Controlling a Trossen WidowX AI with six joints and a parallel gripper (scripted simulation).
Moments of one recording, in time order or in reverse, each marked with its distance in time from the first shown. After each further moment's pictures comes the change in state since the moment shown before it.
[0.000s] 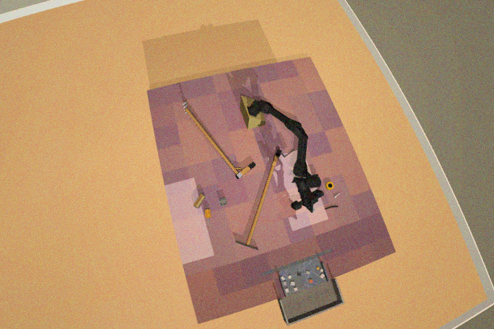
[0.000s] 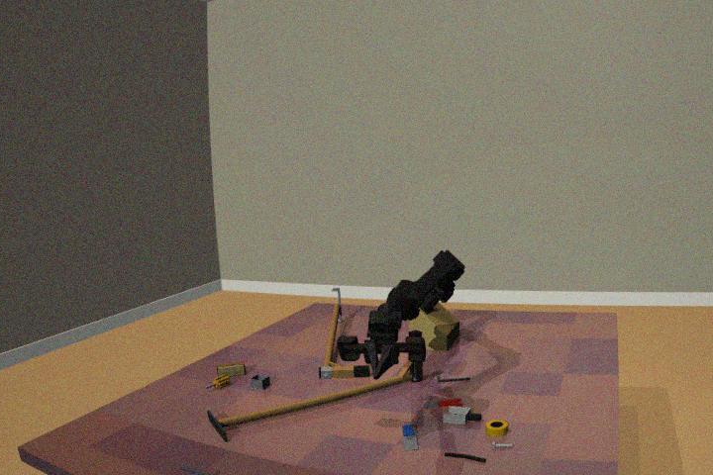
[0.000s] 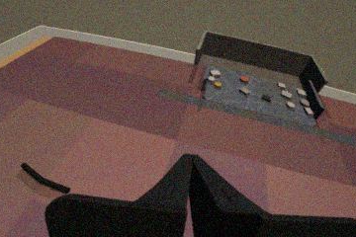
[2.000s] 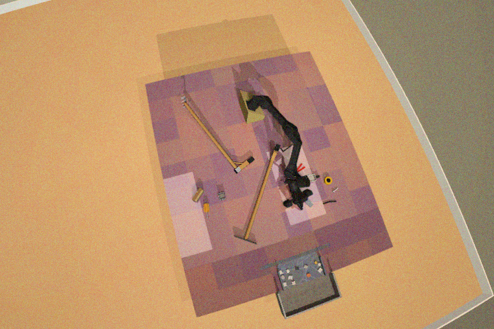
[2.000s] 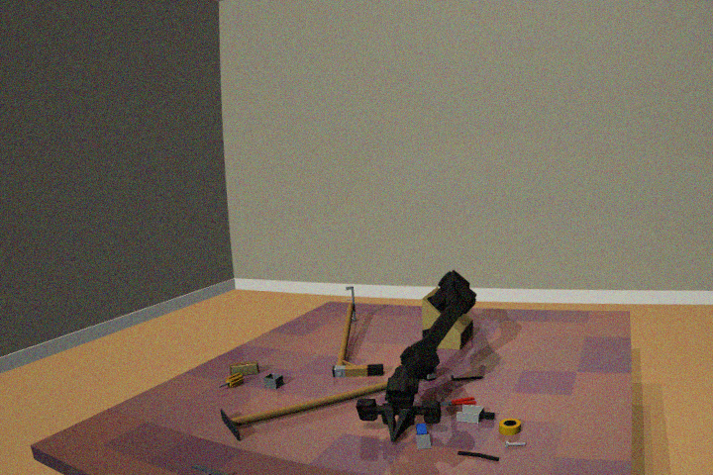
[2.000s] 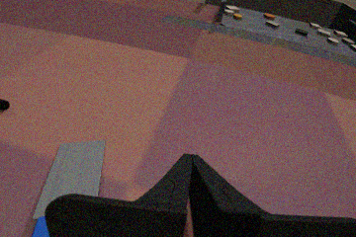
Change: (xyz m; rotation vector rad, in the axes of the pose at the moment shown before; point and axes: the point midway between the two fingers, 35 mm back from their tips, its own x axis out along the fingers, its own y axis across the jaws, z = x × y) arm 0.070 0.002 -0.141 0.002 -0.001 0.003
